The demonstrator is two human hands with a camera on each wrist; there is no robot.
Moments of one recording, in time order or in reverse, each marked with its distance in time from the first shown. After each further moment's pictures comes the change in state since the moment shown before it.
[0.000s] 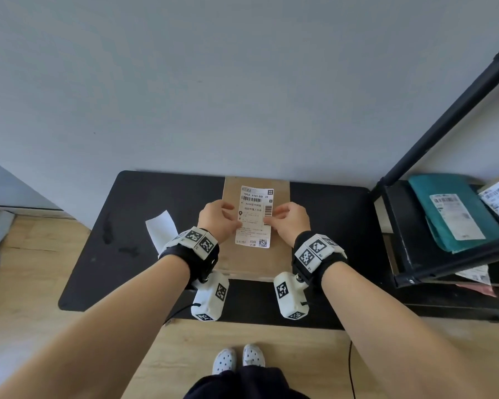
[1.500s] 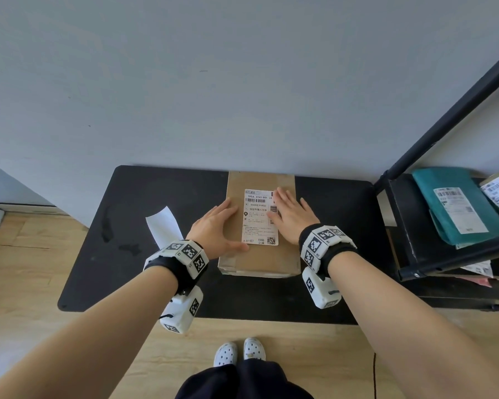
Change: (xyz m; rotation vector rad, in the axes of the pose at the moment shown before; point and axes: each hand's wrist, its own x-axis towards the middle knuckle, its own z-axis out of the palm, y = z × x) left_hand -0.006 -0.039 -0.018 0.411 -0.235 0.243; right_hand 0.012 0.004 -0.001 -0.892 -0.305 -0.291
